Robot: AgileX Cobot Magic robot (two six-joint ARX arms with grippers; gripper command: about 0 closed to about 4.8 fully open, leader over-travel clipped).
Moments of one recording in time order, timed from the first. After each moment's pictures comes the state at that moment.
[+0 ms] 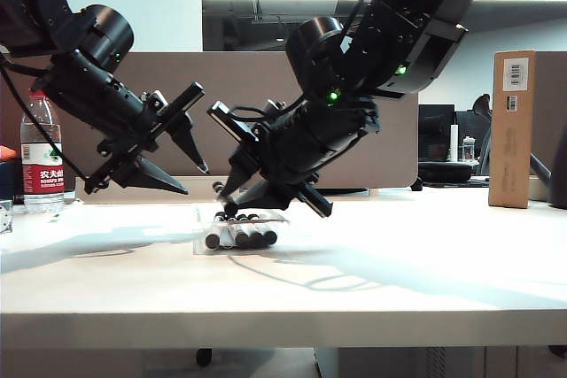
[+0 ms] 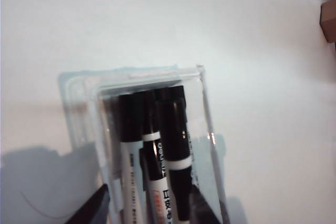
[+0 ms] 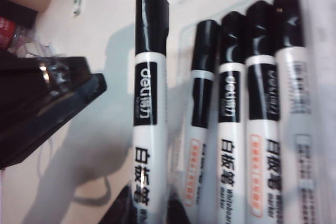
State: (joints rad) left arm -0.23 1.83 1.16 -0.01 0.43 -0.63; right arm 0.64 2.04 1.25 0.30 -0.26 0.73
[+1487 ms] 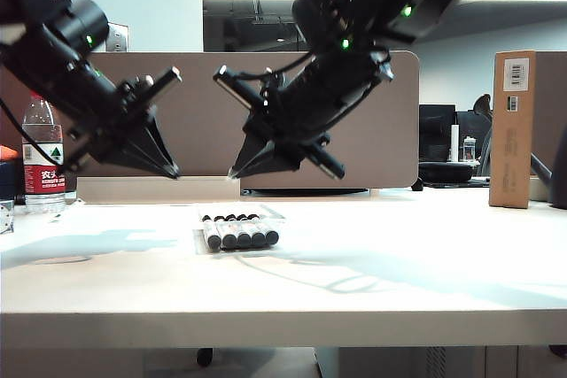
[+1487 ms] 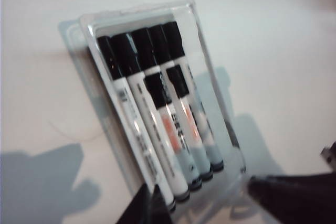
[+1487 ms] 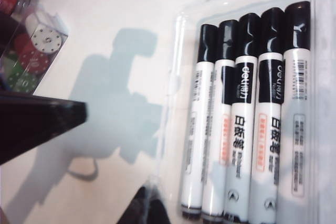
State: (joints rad) left arm -0.17 1.72 1.15 -0.27 0.54 -0.35; right arm 0.63 1.92 1.30 0.02 -0.31 0.59
